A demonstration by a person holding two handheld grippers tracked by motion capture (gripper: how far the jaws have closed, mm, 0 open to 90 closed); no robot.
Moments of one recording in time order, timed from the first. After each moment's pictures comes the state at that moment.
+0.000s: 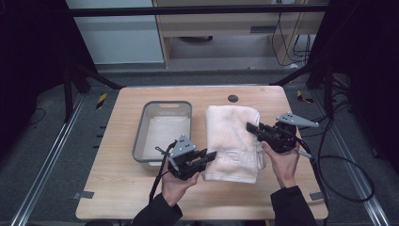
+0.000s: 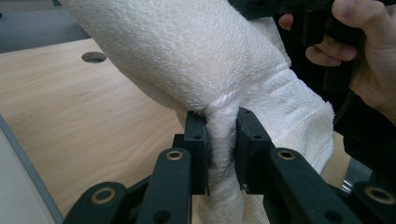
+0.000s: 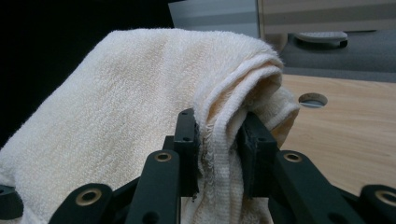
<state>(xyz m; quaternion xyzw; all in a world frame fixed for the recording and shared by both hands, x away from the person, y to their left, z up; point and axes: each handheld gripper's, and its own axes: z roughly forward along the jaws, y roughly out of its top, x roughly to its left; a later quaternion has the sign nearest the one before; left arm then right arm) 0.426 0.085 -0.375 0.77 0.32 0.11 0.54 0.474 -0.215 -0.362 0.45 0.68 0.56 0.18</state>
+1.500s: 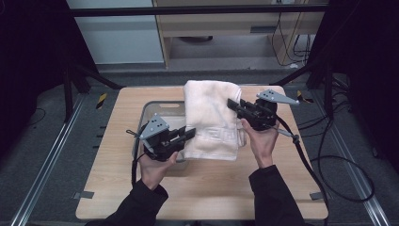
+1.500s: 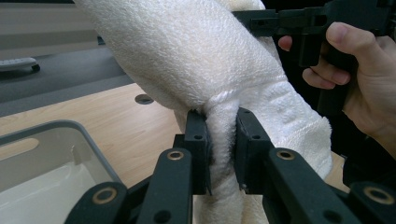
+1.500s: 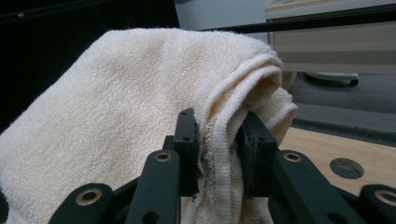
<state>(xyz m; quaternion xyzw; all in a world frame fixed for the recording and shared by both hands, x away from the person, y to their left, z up) 0.444 0.137 -0.325 0.73 0.34 0.17 0.57 0.509 -0.160 -0.316 0.41 0.66 0.60 0.21</state>
